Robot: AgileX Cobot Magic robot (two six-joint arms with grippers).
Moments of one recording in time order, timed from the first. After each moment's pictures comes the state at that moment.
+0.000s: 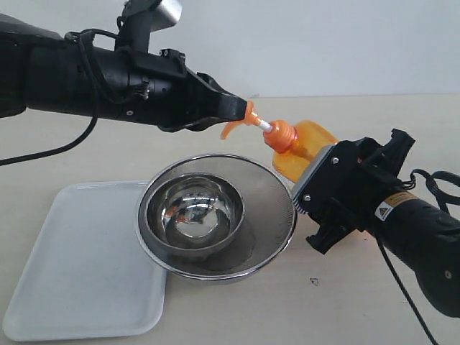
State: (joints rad) left arm -0.53 1.60 -1.03 -1.46 0.46 1.31; right arm 0.62 1.69 -0.43 0.36 -0.85 -0.93
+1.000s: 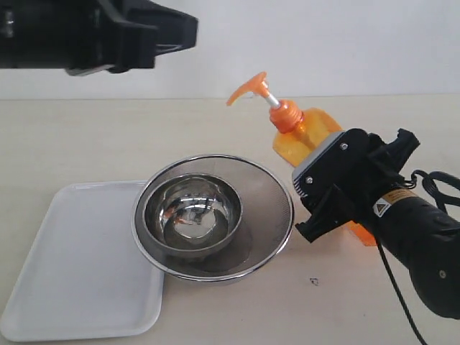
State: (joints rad) left arm -0.56 1.14 -0.91 -1.23 0.35 1.17; right arm 0.64 1.69 -0.44 0.42 -0.90 -0.79
